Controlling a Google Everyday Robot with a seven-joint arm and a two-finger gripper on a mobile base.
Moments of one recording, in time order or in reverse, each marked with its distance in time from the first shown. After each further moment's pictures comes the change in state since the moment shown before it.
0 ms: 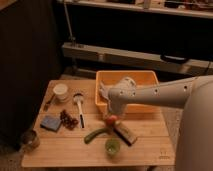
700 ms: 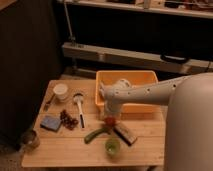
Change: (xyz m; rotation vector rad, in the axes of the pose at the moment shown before) arm -0.006 0.014 0.024 -0.011 0.025 -0.019
